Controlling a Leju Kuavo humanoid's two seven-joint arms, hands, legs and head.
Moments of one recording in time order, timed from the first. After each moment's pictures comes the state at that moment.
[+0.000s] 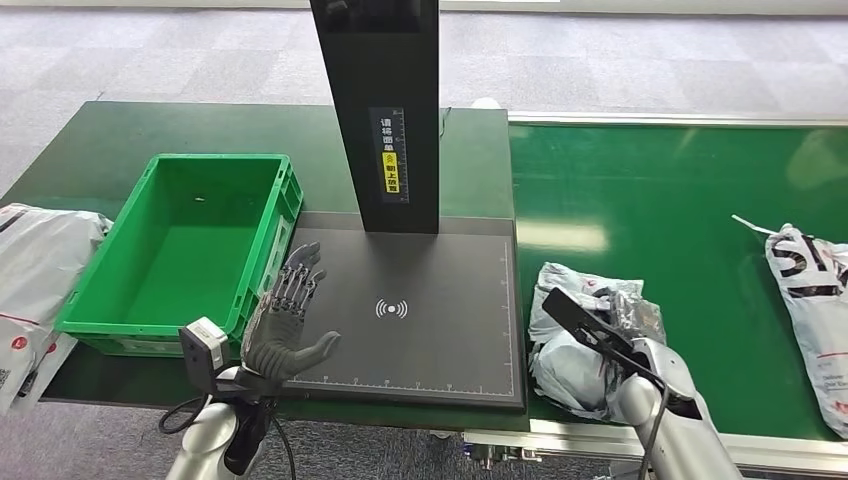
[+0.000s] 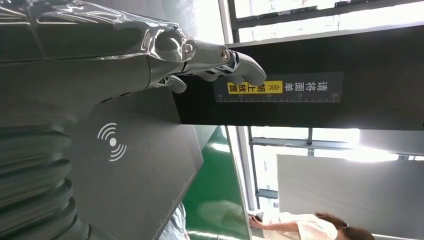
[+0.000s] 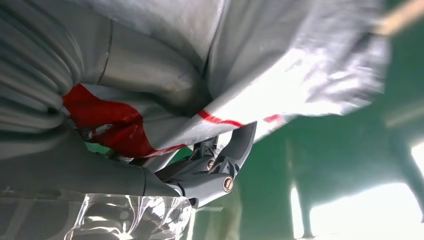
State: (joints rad) left arm -0.05 -0.07 -0.17 -1.47 -0.01 -0.16 -0.43; right arm -0.34 -0.18 0.26 -1.10 0.86 0.00 0.26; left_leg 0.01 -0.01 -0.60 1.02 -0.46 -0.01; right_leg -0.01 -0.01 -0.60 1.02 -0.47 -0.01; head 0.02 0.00
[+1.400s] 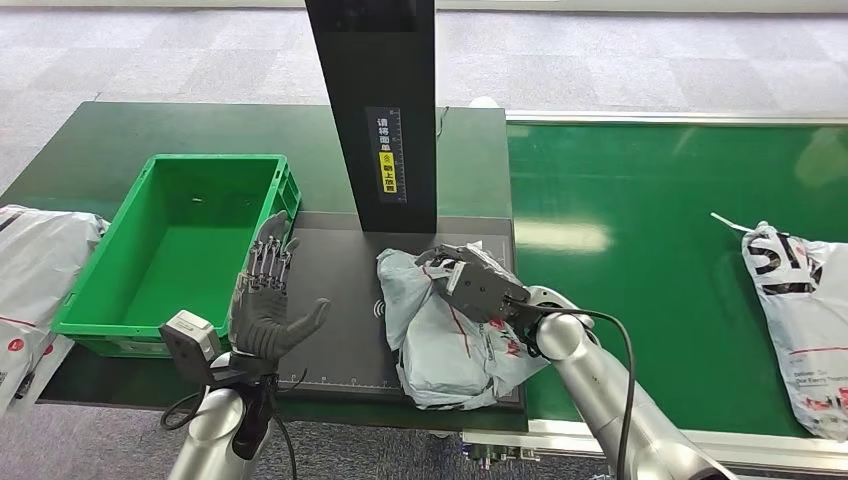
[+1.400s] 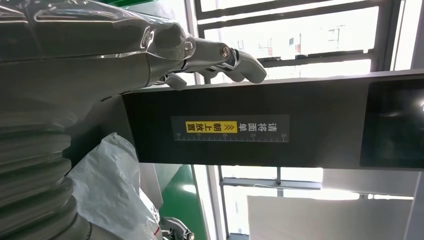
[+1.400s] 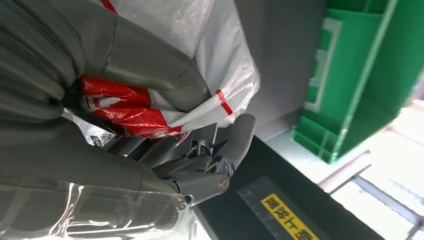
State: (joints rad) left arm -0.10 -0.11 -0.17 -1.49 -0.06 0.02 -0.51; right arm -0.63 0.03 0.57 -0.89 0.27 0.31 -0.41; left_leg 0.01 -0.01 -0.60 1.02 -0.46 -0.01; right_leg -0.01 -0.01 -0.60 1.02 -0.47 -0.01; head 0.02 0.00
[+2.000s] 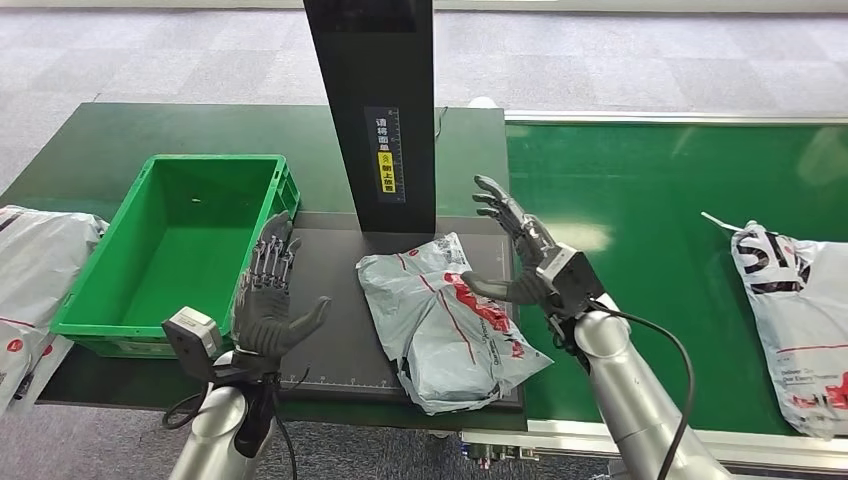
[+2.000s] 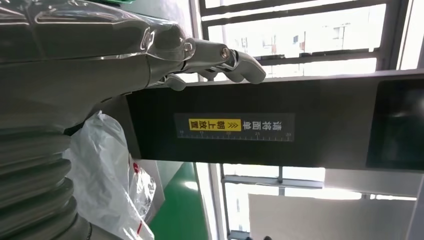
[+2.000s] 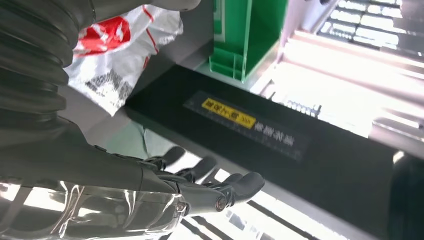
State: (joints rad) left arm -0.11 -0.10 -0.18 -1.47 -0.04 0.02 -0.50; right arm -0.55 -0.02 0.42 -1.05 0.05 0.24 -0.61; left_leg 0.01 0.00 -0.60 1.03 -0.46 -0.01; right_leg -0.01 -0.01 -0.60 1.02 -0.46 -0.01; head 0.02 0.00
